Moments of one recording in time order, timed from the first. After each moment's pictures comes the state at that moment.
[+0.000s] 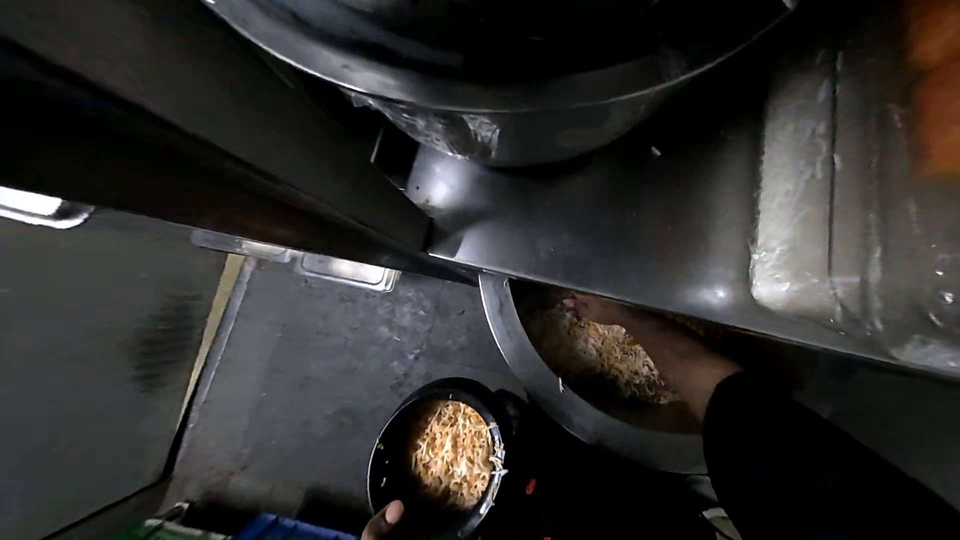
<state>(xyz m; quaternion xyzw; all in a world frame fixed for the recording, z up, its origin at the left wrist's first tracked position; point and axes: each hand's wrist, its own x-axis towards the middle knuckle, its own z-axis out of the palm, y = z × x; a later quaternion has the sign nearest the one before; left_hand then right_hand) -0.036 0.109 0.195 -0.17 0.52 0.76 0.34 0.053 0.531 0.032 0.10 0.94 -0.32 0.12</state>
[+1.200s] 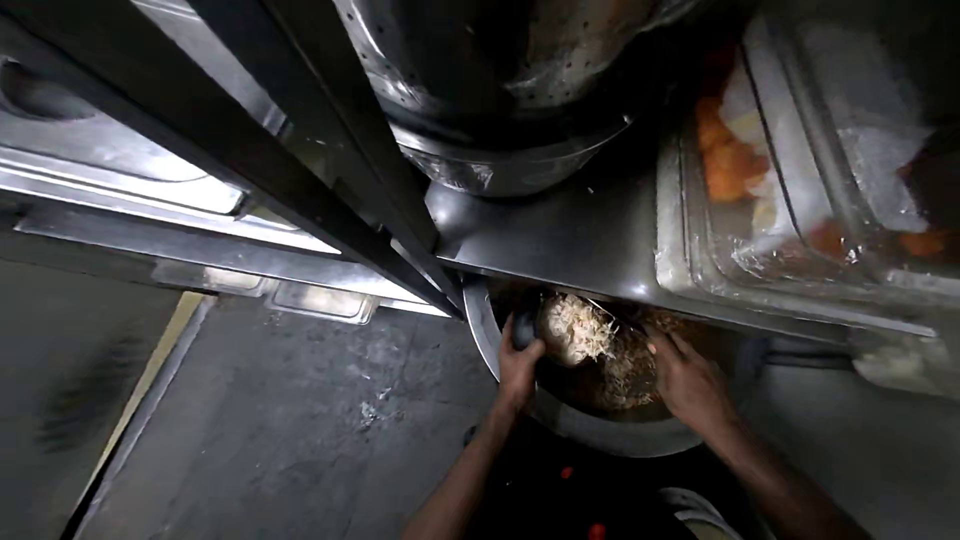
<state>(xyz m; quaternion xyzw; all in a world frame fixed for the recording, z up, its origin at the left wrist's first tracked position) -0.029 0.338 0.161 -0.03 0.58 0.66 0.47 0.167 0.461 0.262 0.42 0.90 -0.14 0.02</state>
